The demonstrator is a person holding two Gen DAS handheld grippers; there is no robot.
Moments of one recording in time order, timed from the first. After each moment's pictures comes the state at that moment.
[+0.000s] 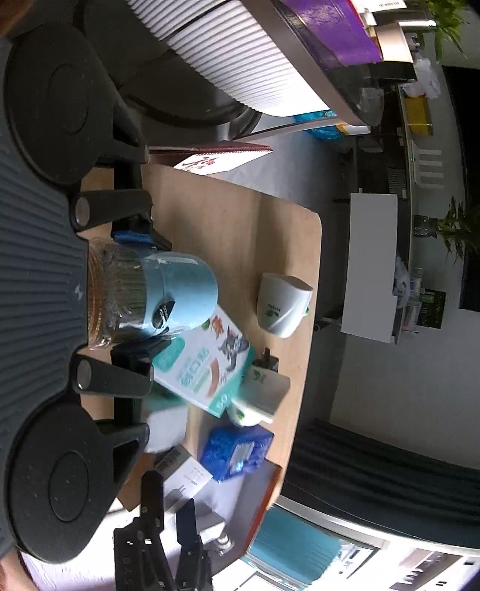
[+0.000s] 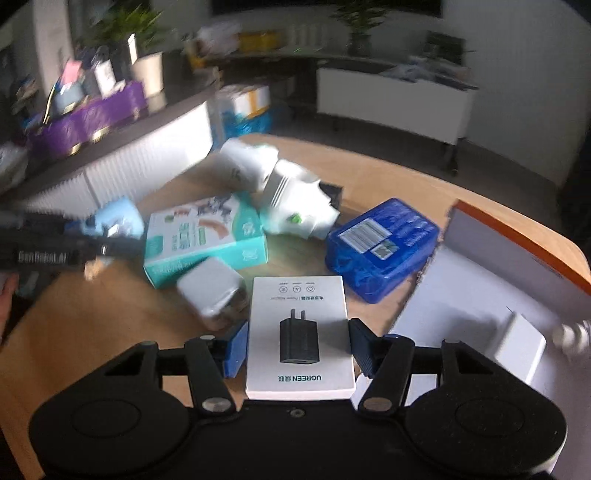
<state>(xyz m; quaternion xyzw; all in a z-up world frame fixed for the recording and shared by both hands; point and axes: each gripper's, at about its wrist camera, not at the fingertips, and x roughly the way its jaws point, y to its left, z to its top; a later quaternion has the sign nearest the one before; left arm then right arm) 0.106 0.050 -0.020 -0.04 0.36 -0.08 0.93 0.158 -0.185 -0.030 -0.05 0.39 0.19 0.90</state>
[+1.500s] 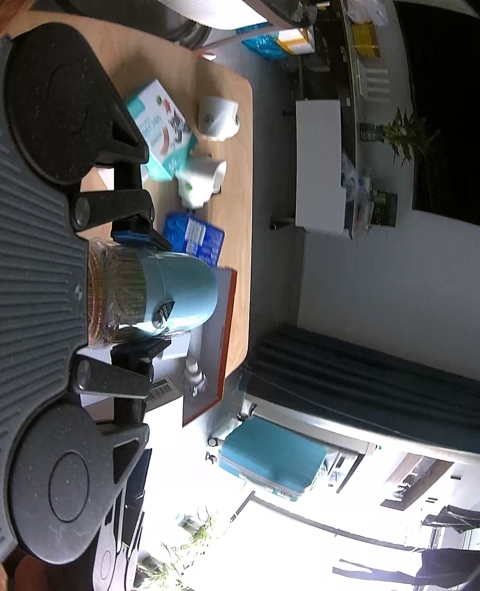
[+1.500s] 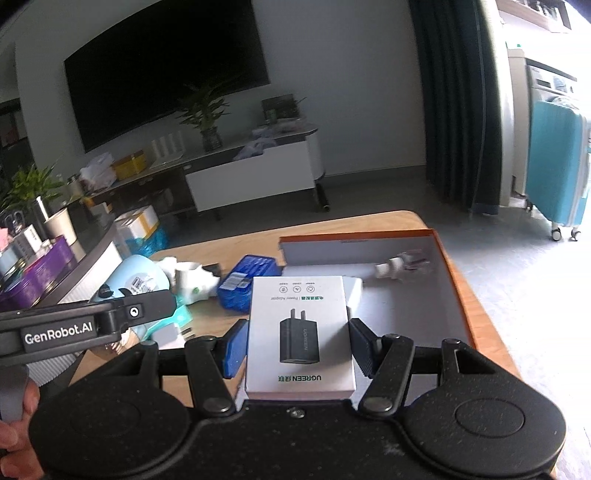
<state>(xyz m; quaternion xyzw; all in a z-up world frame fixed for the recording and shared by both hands) 0.051 -0.089 0.045 -0.04 0.29 -0.19 0.94 0.026 -0.289 0.033 0.11 0.29 0.00 0.95</state>
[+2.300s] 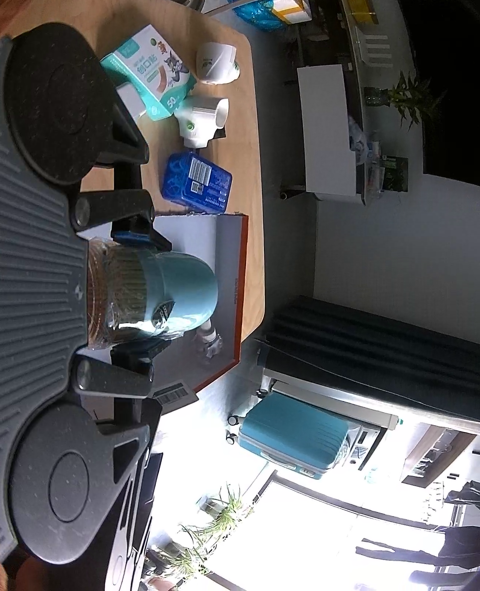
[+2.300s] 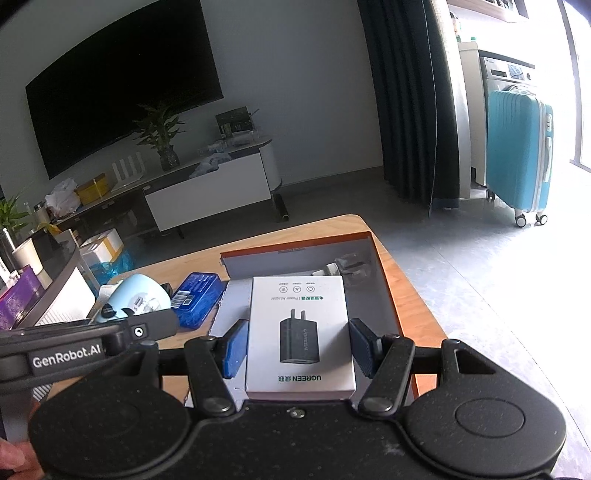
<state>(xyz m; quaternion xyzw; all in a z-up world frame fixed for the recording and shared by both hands) 0.062 -0.138 0.034 -0.02 0.31 -0.23 0.92 0.017 -0.330 0.030 0.14 0.28 -0.06 0.95</state>
